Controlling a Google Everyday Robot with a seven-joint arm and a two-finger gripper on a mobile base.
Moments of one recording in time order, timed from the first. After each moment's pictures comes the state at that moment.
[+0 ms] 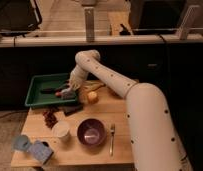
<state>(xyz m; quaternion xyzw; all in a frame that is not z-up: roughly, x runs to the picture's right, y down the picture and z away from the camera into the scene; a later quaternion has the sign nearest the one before) -0.162 -0.015 0.868 -0.12 -0.35 -0.44 0.82</state>
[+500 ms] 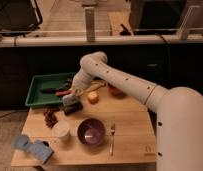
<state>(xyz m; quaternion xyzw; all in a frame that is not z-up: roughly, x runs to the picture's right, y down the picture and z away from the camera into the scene) -0.138 0.013 0.792 -0.11 -0.35 -0.46 0.81</state>
